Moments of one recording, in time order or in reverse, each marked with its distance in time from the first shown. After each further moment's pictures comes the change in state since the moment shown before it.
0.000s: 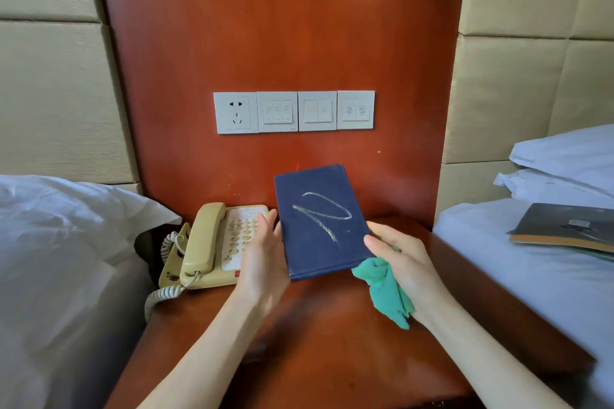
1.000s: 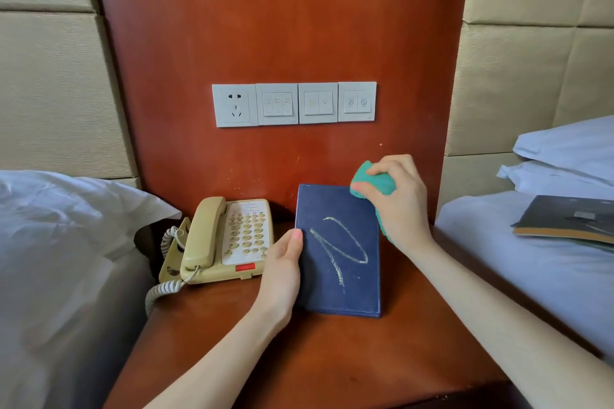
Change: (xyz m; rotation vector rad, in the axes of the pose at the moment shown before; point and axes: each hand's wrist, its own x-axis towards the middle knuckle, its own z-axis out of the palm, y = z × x) left_hand -0.008 -0.037 -0.010 0.543 0.100 0.148; right_hand 0.068 -0.024 0.003 -0.546 0.396 -0.643
